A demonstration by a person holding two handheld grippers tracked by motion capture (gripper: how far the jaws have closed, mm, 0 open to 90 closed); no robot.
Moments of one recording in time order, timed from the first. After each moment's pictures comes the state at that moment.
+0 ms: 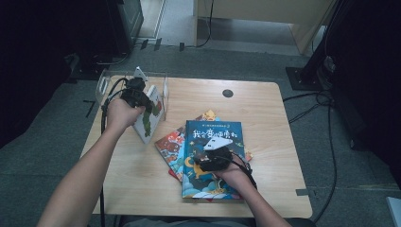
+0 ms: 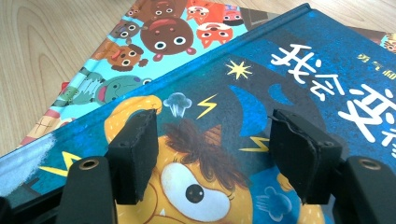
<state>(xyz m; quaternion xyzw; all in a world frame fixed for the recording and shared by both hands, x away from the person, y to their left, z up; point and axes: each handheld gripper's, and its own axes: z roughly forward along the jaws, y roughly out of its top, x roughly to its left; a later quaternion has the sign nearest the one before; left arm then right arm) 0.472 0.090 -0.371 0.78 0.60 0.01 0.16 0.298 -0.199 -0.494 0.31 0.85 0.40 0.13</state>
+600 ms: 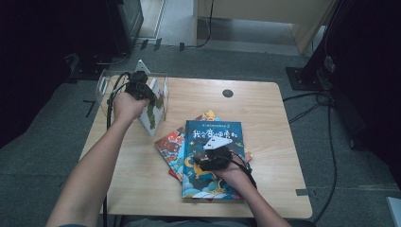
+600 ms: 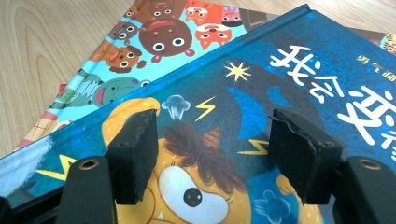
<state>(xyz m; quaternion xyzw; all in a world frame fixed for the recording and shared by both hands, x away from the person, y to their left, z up) 0.497 0.082 -0.370 0.76 0.63 0.01 0.17 0.300 -0.198 -0.494 0.32 0.85 0.40 0.13</state>
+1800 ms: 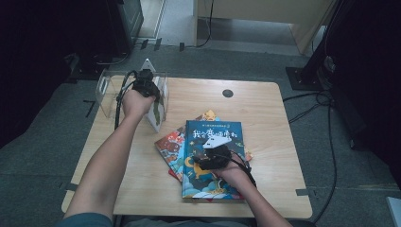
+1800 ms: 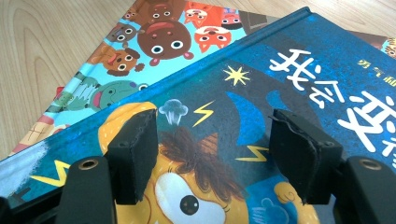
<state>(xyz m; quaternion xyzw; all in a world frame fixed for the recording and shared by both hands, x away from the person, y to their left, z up) 0.521 0.066 -0.387 0.75 0.64 0.02 0.16 0.304 -0.197 -0.494 0.31 0.85 0.40 0.13</state>
